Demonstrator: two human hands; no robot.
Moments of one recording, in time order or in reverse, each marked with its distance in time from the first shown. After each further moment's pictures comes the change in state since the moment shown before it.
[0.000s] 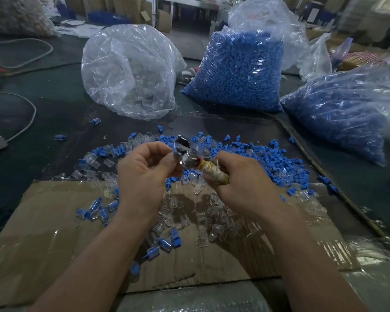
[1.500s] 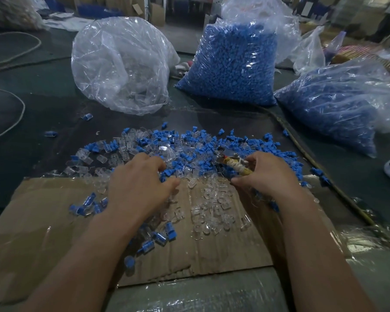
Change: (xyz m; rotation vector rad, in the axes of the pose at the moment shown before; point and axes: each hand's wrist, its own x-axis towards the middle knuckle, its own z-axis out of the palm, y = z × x) left_hand 0.008 -0.016 -0.013 1.397 -0.263 0.028; right_hand 0.006 0.065 -0.007 -0.132 -0.113 0.532
